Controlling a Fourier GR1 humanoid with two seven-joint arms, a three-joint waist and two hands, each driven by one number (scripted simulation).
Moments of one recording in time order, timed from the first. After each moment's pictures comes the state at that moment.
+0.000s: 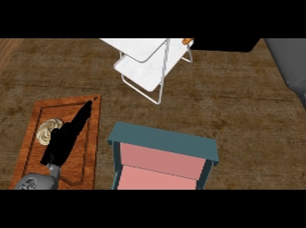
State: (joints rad) left arm -0.08 0.29 -0.21 -1.35 0.05 0.02 0.02; right arm -1.50 -0.34 0.01 -0.40 0.60 0.11 -0.21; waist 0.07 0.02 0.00
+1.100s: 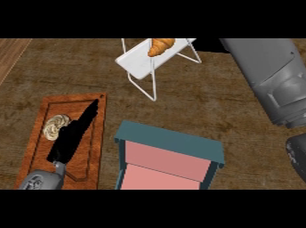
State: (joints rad) left arm -0.11 0.27 -0.23 -1.35 0.03 0.00 0.04; right arm -1.57 -0.19 -0.23 -0.13 0.41 0.23 -0.17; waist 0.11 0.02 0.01
